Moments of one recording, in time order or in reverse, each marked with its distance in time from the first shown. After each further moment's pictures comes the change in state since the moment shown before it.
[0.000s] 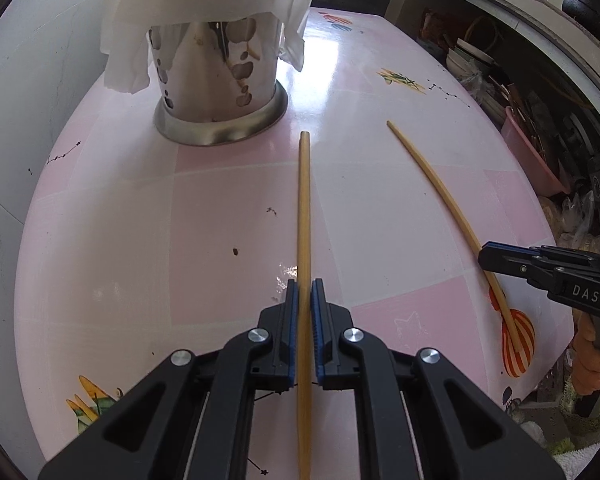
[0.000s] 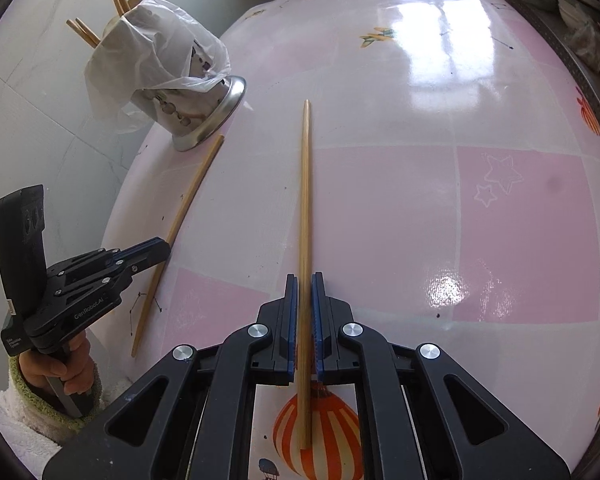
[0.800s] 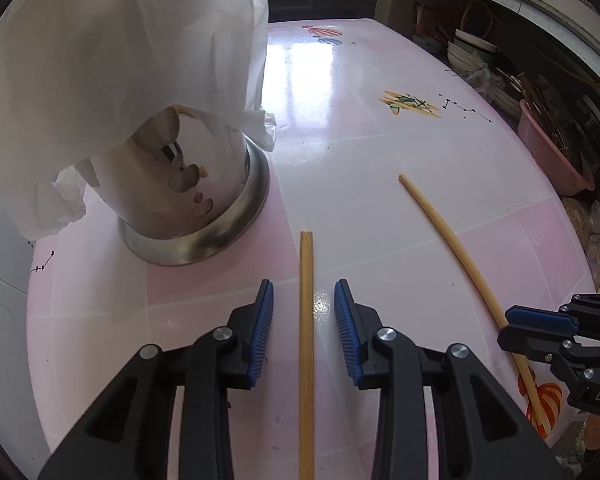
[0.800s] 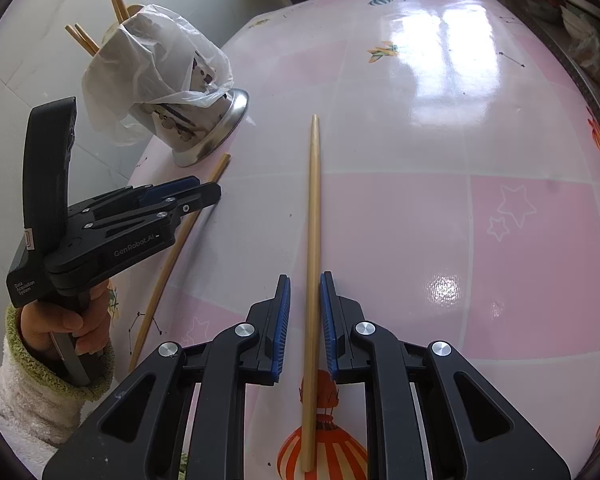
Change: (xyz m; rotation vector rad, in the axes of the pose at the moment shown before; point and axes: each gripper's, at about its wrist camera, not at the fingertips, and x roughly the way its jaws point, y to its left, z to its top) left arm 0.042 -0.024 0.069 0.114 -0.042 0.102; right arm -0.007 -0.010 0.004 -0.003 -0.038 0.013
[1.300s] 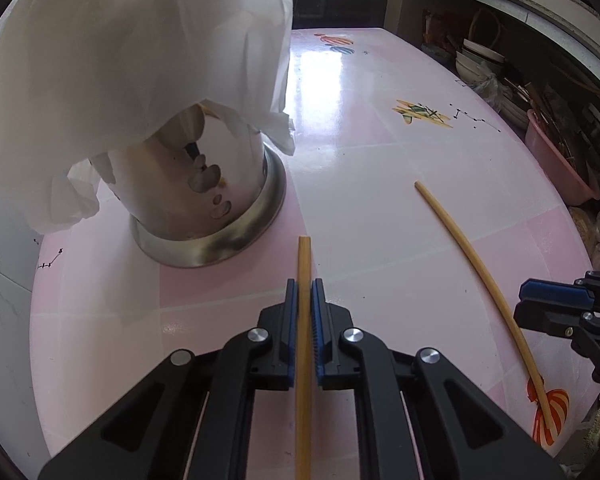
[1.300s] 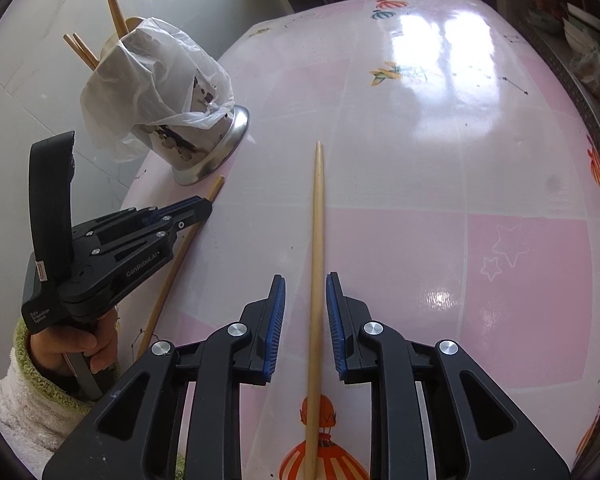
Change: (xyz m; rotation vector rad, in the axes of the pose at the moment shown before) left arm -0.002 0.008 -0.005 -0.025 -0.036 0.011; right arm -0.004 0.013 0.028 -0.034 -0.026 -0.034
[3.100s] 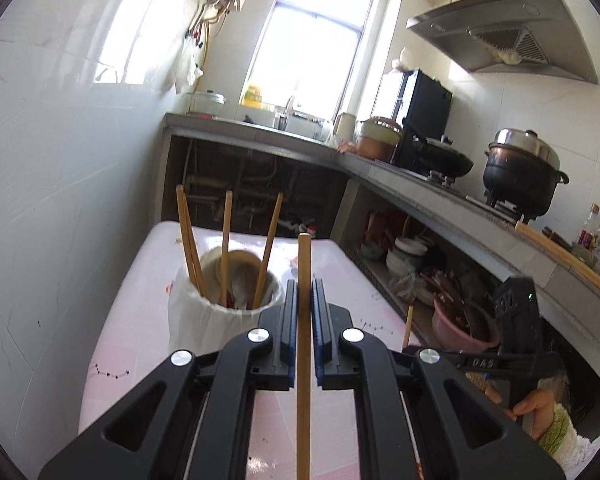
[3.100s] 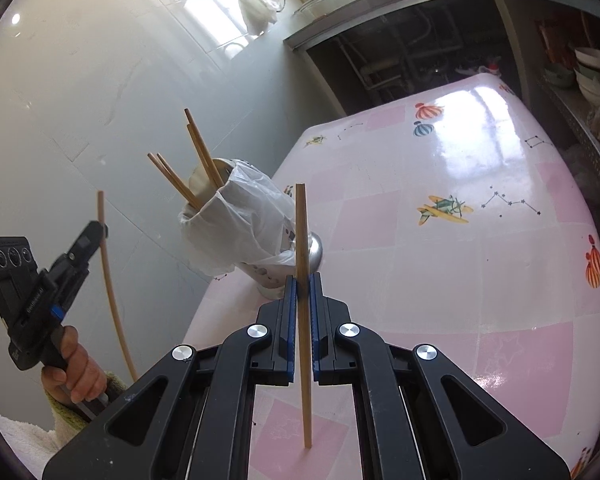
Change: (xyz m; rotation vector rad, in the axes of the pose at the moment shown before) left arm -0.221 0.061 0.000 -0.140 -0.677 -0.238; right arm -0.074 0.005 0.047 0.028 -0.295 0.219
